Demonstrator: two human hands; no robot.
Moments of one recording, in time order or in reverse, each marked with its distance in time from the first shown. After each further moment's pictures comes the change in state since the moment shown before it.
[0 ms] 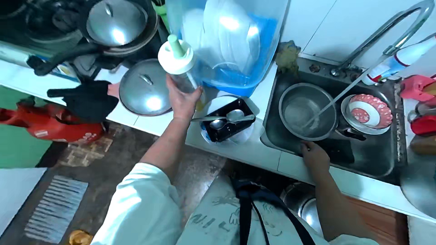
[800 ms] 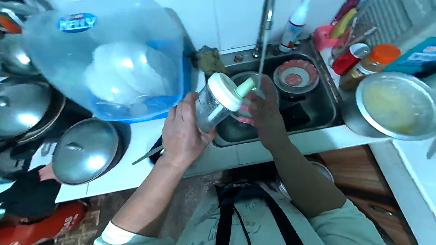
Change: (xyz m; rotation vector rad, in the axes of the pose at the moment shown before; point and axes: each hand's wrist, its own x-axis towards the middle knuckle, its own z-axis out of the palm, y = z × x) left_hand -0.110 0.188 0.125 0.630 -0.604 0.666; right_hand -0.067 -0.062 -0.119 1.553 0.142 -0.489
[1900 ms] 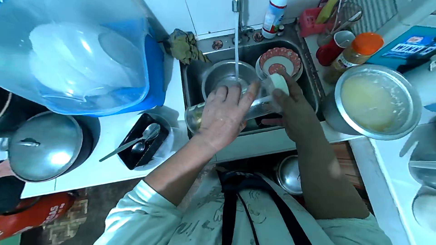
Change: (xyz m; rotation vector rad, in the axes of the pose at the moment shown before) left_hand 0.060 0.125 0.079 0.027 -0.150 0.340; right_hand -0.006 -0.048 -0.128 -0.240 0.133 0.313
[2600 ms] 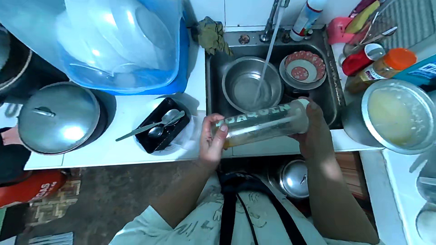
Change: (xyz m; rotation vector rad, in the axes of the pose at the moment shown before) left_hand -0.144 -0.032 0.039 -1.359 0.405 -0.721; right_hand -0.036 0.036 0.038 -0.057 0.181 0.064
